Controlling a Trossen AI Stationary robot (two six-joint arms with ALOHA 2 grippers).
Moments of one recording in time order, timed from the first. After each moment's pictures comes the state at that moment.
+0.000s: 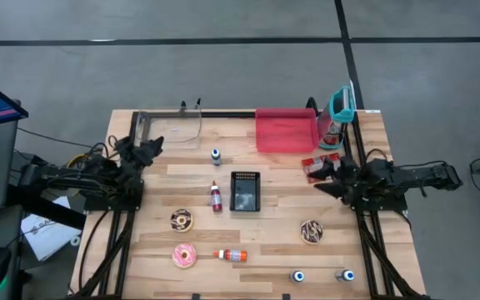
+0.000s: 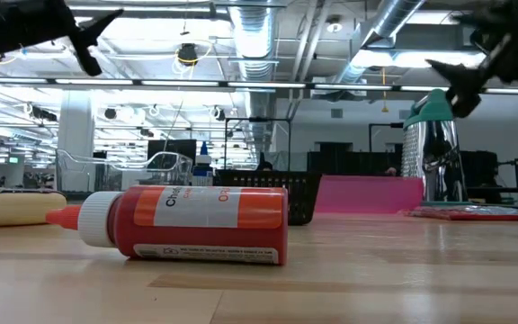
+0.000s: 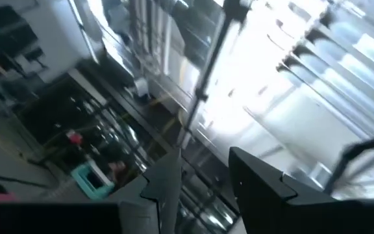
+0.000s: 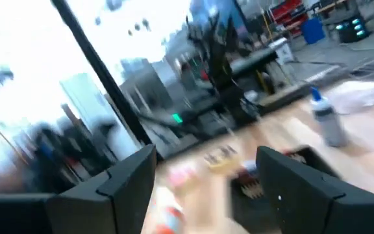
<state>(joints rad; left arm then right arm) 0.01 0.37 0.01 1.04 -0.41 -0.68 0.10 0.08 0.01 0.26 0.03 0.60</state>
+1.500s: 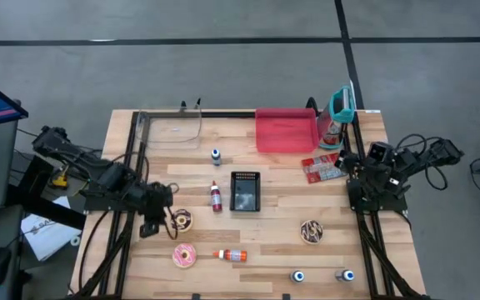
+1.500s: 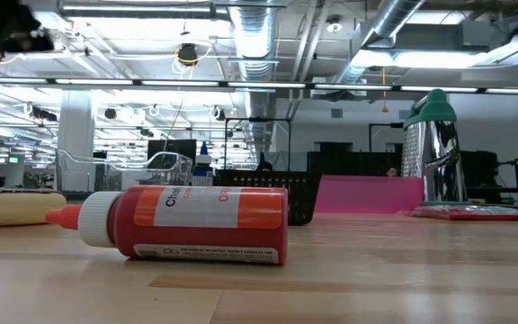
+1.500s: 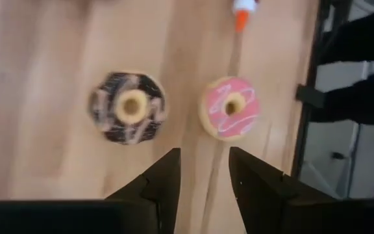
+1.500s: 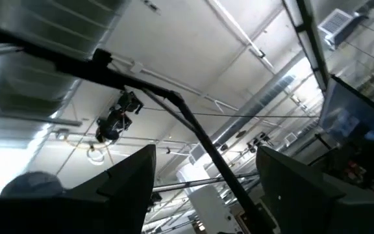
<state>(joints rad) -0.50 1.00 0.89 -0.97 0.04 -0.74 0.40 0.36 0.20 0.98 0.18 0.63</state>
